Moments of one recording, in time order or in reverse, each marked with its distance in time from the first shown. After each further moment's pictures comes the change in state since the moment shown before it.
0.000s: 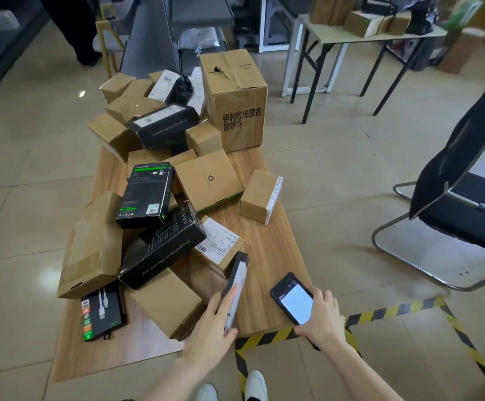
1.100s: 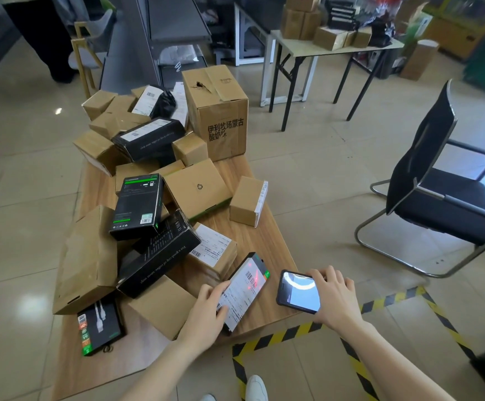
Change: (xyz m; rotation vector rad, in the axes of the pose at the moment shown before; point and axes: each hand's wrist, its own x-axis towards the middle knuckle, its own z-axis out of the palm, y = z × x) left_hand 0.019 -0.009 -0.023 -0.192 0.028 0.039; right_hand -0.014 0.011 -0.053 -0.316 0.189 -0.235
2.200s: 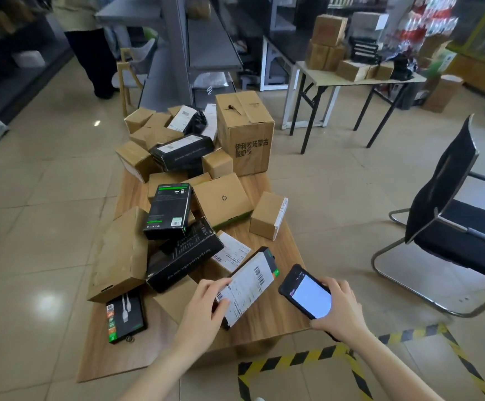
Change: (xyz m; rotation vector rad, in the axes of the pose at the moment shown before) left_hand -0.040 0.017 -0.046 -0.066 0.236 0.105; right_hand -0.015 -0.023 -0.026 0.435 0.005 0.032
